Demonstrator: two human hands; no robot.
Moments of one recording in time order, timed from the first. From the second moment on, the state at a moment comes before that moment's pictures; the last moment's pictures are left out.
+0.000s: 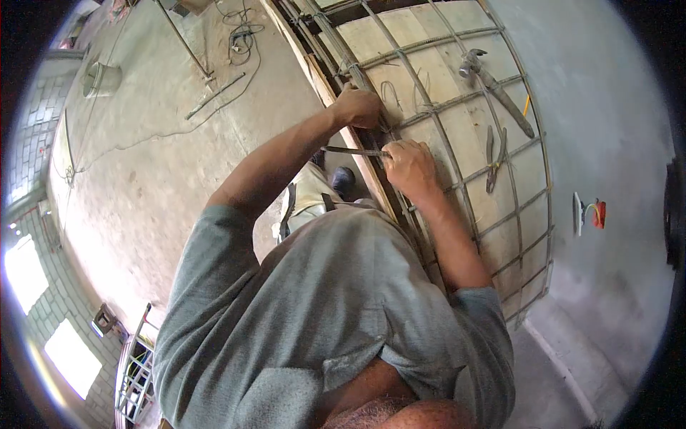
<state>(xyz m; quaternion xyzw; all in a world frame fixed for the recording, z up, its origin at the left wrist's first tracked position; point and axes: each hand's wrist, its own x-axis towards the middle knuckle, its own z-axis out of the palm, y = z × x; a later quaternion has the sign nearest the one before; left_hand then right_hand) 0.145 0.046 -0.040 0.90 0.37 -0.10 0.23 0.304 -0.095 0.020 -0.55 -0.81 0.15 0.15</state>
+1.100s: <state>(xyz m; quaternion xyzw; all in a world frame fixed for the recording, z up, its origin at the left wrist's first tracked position) 0.124 0.037 -0.010 0.89 0.42 -0.01 0.15 0.291 -0.114 0.022 -0.59 -0.77 0.19 0.14</state>
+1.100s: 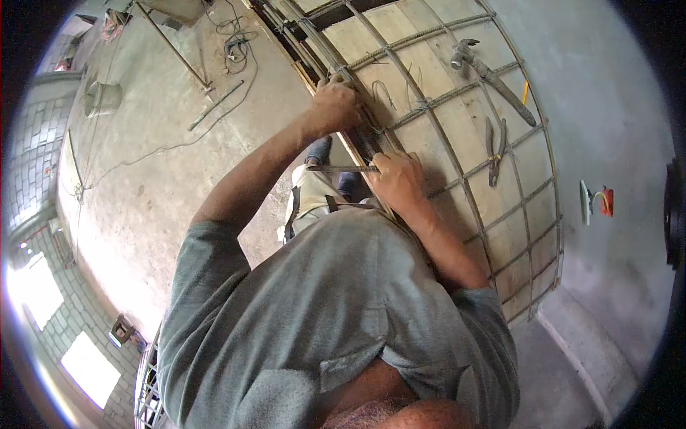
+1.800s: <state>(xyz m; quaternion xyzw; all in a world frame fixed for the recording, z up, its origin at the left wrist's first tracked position) 0.148 -0.021 -0.021 0.85 0.51 0.09 0.09 0.305 -0.111 0.022 -0.51 -0.82 0.13 0.22</state>
